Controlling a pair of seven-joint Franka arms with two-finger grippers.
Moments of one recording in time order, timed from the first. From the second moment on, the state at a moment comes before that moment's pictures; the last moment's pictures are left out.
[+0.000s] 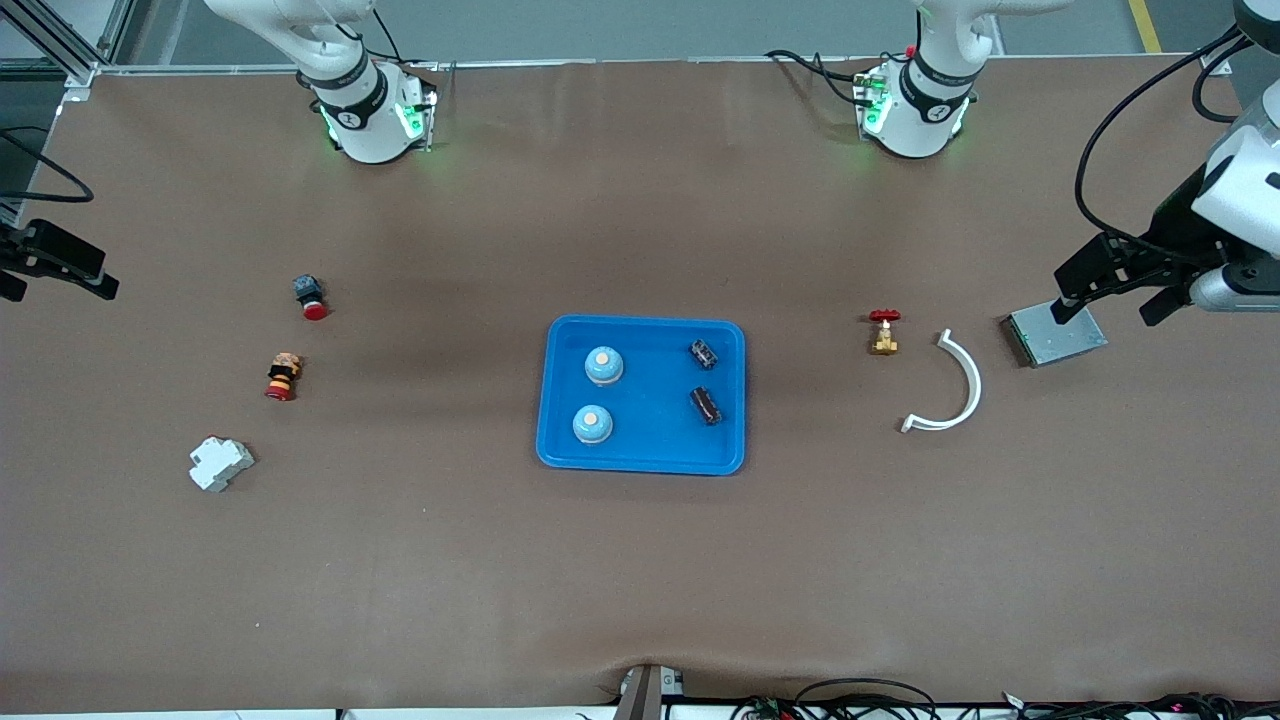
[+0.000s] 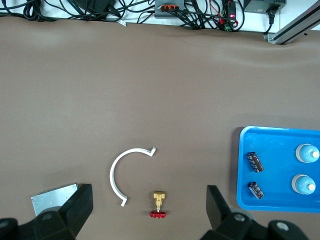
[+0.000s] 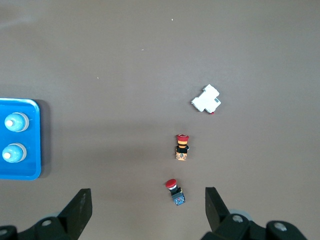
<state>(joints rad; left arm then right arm) -0.04 0.00 -0.07 -1.61 -0.07 1.83 -0.11 -0.02 0.08 -0.05 -1.41 0.03 1.52 -0.07</state>
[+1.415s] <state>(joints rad) -0.04 0.01 -0.07 -1.61 -0.04 1.85 -0.11 -0.01 0.08 -0.05 -1.41 0.03 1.53 -0.07</state>
